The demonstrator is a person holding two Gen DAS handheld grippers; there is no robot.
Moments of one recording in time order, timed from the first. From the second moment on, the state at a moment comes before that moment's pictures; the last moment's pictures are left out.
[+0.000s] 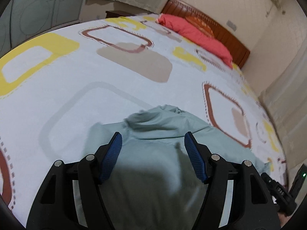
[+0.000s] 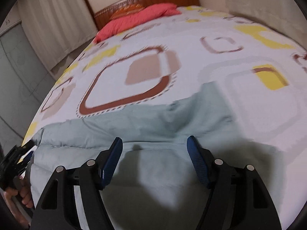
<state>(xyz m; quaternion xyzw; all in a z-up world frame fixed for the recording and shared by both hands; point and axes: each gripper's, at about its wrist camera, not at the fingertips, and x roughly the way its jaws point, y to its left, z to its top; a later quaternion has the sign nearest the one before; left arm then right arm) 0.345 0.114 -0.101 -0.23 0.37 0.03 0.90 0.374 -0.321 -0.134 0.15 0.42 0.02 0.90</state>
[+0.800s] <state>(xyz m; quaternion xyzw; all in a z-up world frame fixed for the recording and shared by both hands) 0.346 0.111 -0.117 -0.19 0.40 0.05 0.89 0.365 -0.359 -0.157 0.17 0.41 -0.01 0.90</state>
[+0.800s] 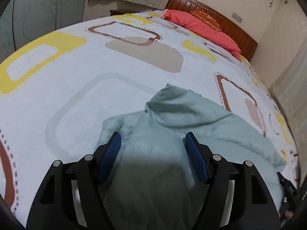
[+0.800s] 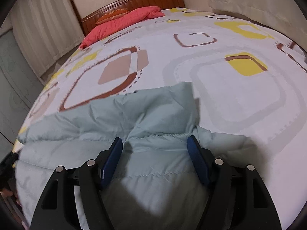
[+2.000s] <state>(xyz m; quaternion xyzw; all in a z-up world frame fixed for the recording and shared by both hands) 0.194 0.138 -0.145 -0.43 0.36 0.03 0.83 0.219 -0.402 -0.185 0.42 0.38 0.01 0.83</state>
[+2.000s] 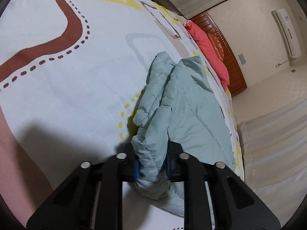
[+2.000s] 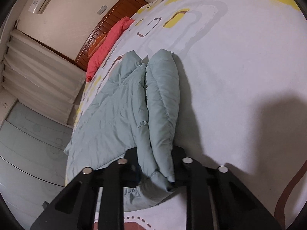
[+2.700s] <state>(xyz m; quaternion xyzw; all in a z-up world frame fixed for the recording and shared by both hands) 0.102 0.155 -0.132 -0.43 0.38 0.03 0.82 0.147 -0.403 -0.175 0.40 0.39 0.03 0.83</state>
